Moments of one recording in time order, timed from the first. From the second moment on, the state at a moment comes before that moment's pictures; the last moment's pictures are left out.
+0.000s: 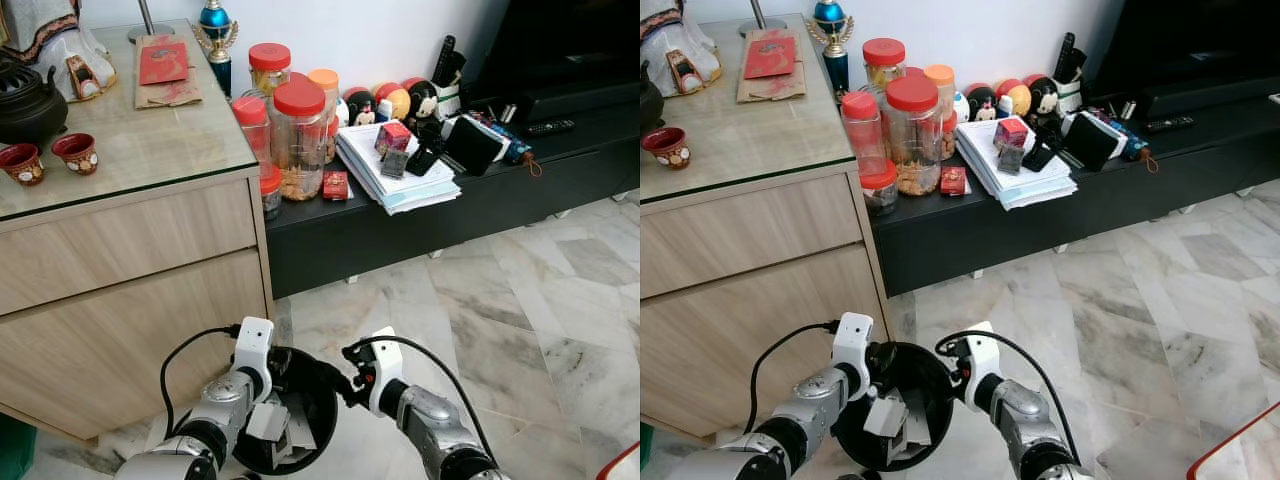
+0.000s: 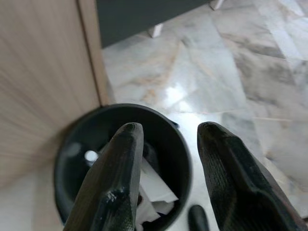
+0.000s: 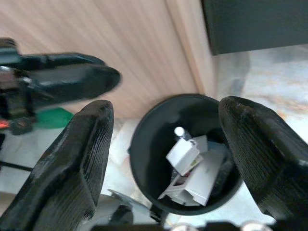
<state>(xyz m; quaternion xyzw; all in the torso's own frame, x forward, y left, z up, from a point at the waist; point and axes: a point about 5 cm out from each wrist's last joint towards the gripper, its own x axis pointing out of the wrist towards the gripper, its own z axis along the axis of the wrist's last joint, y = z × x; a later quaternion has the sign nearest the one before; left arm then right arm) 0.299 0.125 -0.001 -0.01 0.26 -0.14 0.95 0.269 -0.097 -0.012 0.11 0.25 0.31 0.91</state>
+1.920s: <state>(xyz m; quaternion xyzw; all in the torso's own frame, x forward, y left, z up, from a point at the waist) 0.204 0.229 -0.063 0.09 0.40 0.12 0.91 0.183 -0.175 -0.083 0.03 0.43 -0.01 0.90</state>
